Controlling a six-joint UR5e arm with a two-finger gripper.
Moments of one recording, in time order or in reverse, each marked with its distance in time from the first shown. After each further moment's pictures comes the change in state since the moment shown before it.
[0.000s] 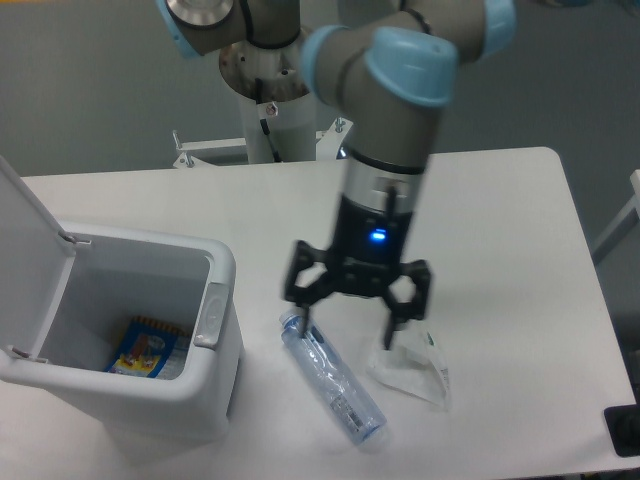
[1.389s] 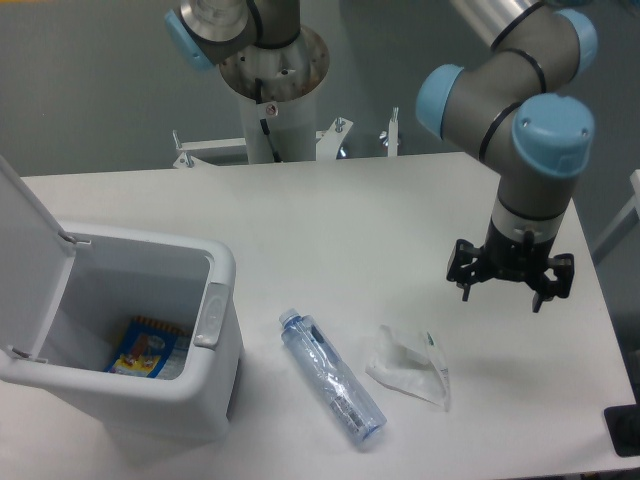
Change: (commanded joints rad) arm 0.034 -0.120 0.037 -0.218 0.534 0.523
